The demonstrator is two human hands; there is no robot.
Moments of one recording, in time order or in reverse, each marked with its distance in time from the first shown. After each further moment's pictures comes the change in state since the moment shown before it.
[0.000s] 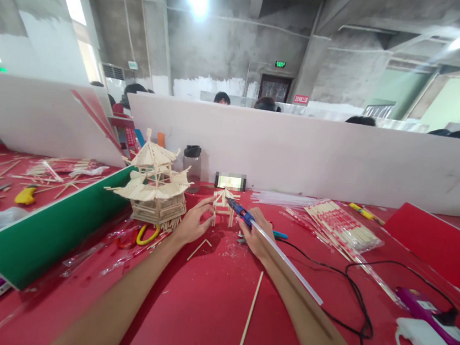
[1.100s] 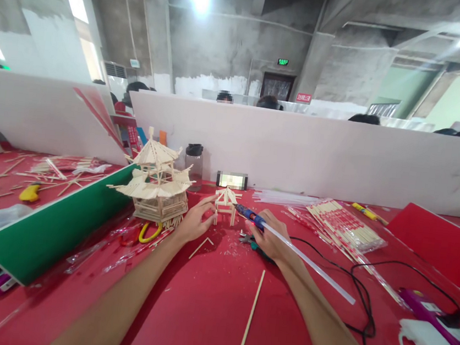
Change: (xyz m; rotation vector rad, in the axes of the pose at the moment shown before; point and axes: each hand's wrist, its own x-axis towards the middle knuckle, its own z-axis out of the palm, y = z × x) left_hand -0.001 -0.001 -0.001 0.002 0.003 -0.009; right_hand -0.002 0.005 -0.038 -0.097 -0.112 -0.031
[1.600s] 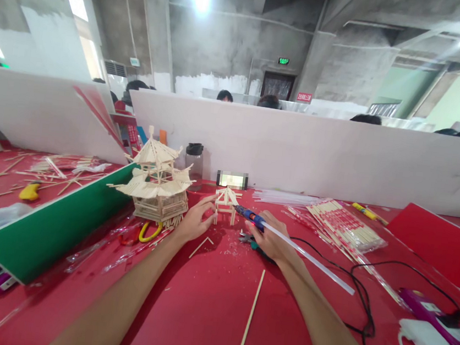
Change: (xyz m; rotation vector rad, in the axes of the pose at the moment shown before) left_hand 0.000 -0.001 0.000 0.017 -0.005 0.016; right_hand -0.001 -0.001 0.000 -0.013 -0.013 0.027
